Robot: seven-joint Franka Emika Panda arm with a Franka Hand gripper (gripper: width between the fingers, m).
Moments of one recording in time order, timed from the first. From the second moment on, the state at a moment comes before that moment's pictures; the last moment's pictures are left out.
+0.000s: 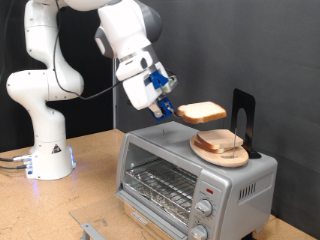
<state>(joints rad) -0.24 -0.37 0.39 -2.48 0.64 2.45 -0.11</state>
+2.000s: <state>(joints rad) -0.32 -0.41 0.16 -2.76 0.64 2.54 -0.31</state>
